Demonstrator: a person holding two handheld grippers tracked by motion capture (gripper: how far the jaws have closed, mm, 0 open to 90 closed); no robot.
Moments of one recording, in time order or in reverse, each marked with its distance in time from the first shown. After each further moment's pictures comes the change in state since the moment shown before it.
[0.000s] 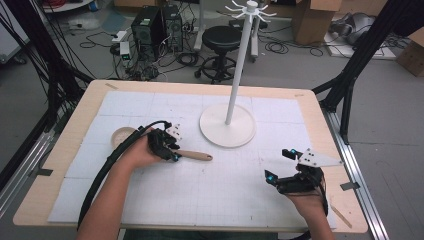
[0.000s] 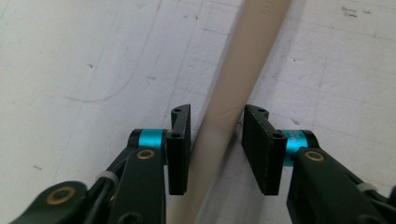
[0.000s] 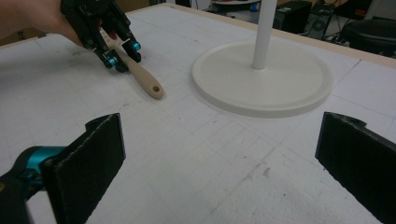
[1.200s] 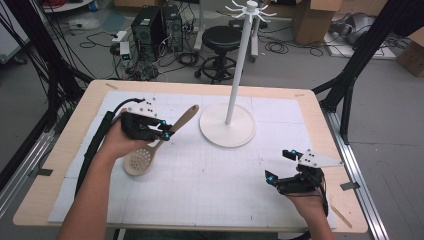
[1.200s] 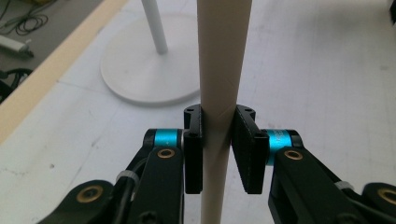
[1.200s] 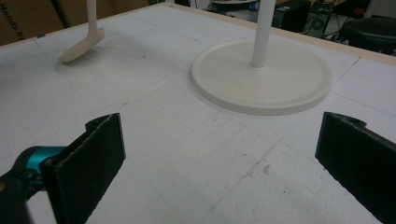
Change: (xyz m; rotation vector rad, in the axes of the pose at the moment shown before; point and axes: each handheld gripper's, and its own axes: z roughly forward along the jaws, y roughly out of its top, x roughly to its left) left arm -0.006 0.011 -0.119 -0.415 0.041 -0.052; right arm 0.000 -0.002 -0.001 0.002 -0.003 0.008
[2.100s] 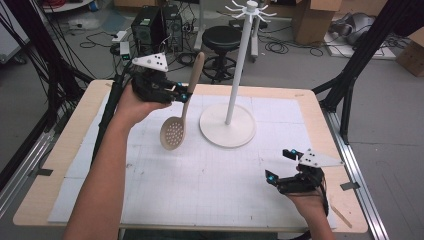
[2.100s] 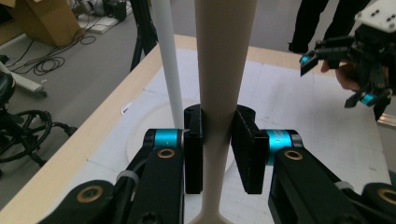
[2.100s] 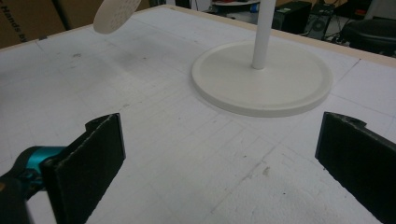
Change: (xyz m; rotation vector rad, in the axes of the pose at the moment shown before) left arm 0.028 0.100 -0.009 -0.139 0.018 -0.043; right arm -0.001 0.001 0.000 -0.008 0.003 0.004
